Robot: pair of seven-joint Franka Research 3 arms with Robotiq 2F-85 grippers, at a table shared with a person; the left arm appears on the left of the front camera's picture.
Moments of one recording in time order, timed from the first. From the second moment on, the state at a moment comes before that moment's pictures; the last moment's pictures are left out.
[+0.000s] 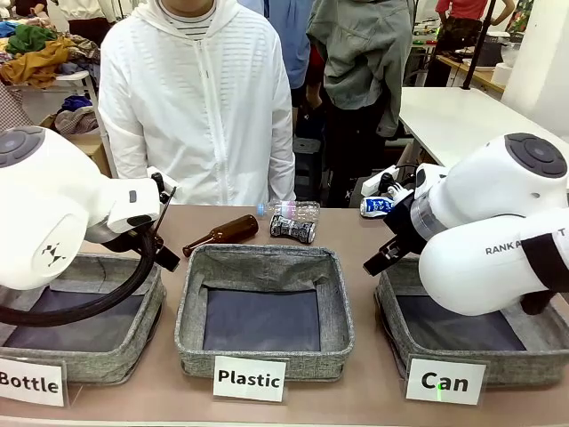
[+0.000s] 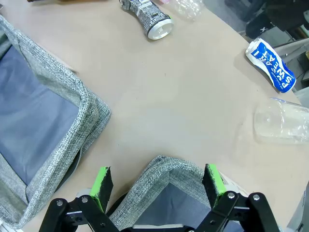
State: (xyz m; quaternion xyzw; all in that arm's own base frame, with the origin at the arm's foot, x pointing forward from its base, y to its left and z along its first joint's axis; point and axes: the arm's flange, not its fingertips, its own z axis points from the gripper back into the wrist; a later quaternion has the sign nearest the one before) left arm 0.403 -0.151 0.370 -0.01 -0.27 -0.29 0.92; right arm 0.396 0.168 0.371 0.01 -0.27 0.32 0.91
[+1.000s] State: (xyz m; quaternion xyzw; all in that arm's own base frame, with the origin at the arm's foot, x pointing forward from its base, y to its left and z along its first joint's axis) left arm 0.327 -0.173 0.539 -0.16 -0.38 -0.31 0.86; right arm 0.344 0.165 0.488 0.16 -0.25 0.27 0.92
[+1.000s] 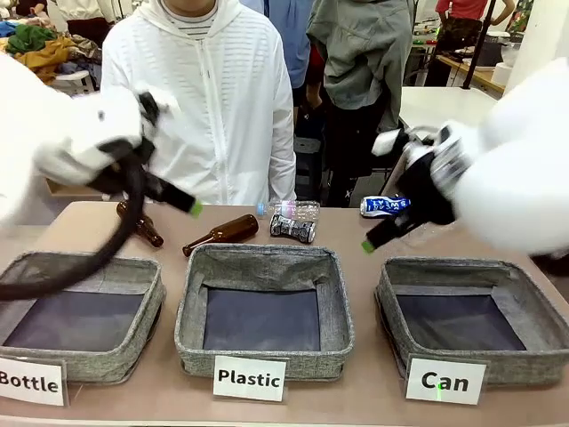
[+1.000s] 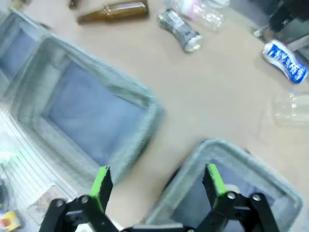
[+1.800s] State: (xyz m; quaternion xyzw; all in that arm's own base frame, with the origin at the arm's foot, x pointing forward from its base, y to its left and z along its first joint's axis) left arm 0.313 0.171 0.471 -0.55 -0.43 -0.12 0.71; right arm 0.277 -0.196 0.499 0.51 -0.37 -0.05 0.77
